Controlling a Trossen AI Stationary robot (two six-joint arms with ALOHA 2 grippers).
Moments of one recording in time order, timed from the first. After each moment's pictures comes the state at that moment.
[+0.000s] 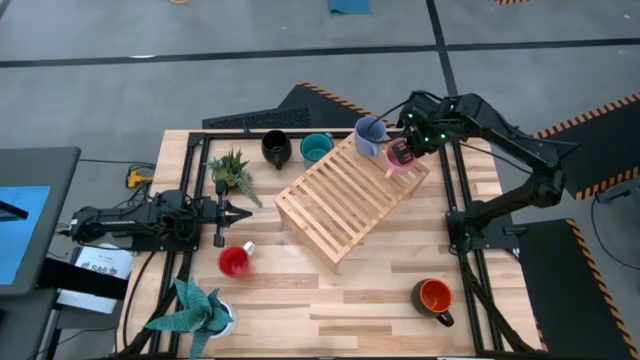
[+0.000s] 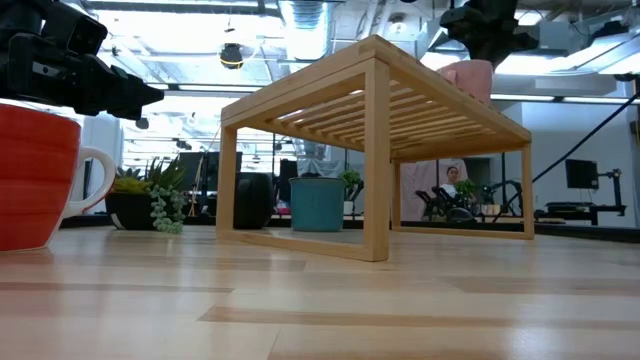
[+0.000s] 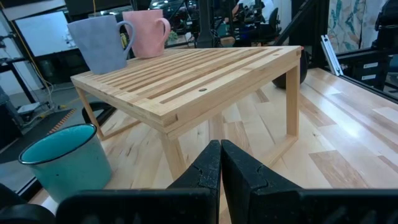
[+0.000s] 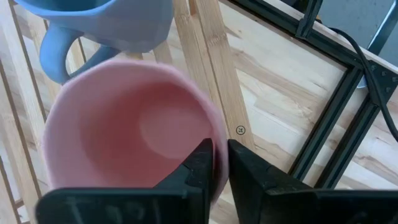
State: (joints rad) left arm 0.05 0.01 0.01 0.03 -0.01 0.17; right arm -0.53 1.36 1.58 -1.46 0.16 0.52
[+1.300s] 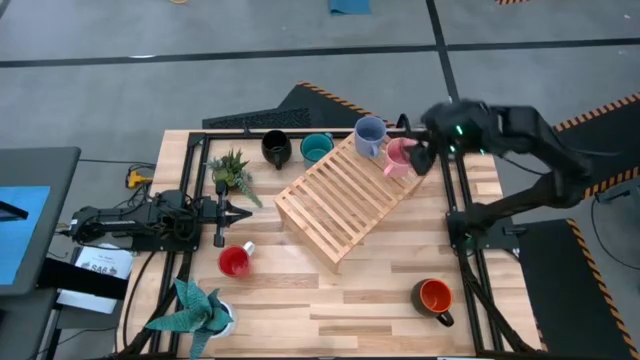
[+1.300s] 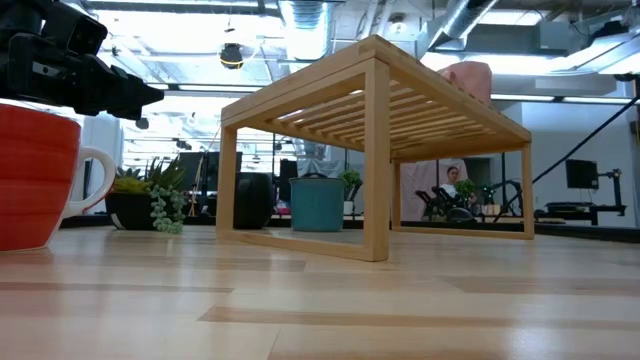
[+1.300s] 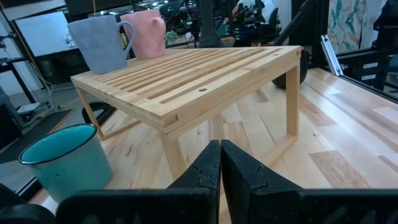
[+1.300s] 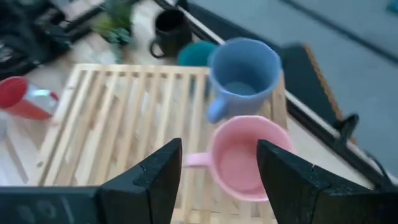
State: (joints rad) left arm 0.05 0.01 0.01 0.03 -0.01 0.17; right arm -0.19 1.21 1.75 -1.34 0.31 0.44
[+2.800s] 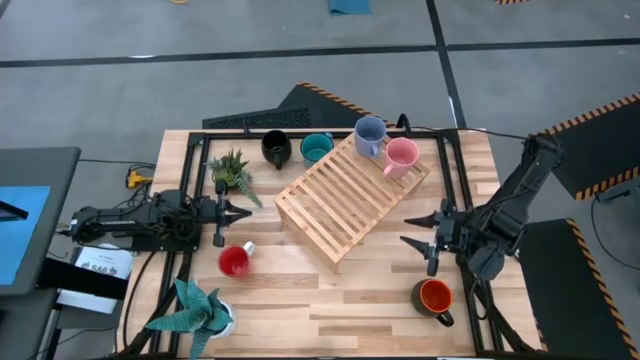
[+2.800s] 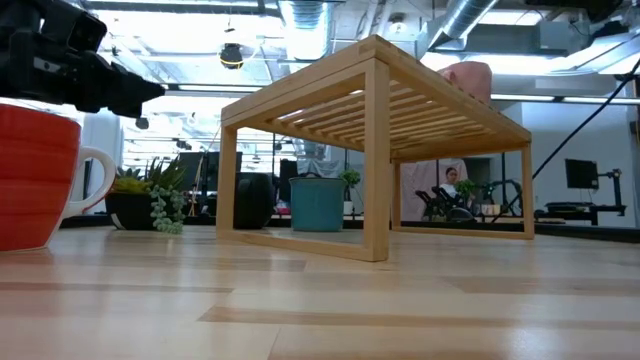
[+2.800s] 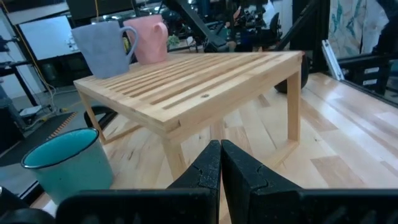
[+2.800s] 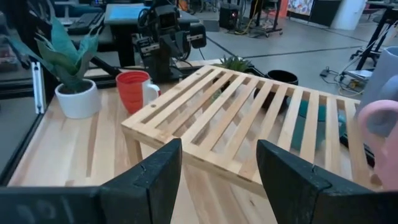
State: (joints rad) left arm 0.05 0.01 0.01 0.05 -0.01 0.16; right arm 0.90 0.88 0.71 -0.42 1.16 0.58
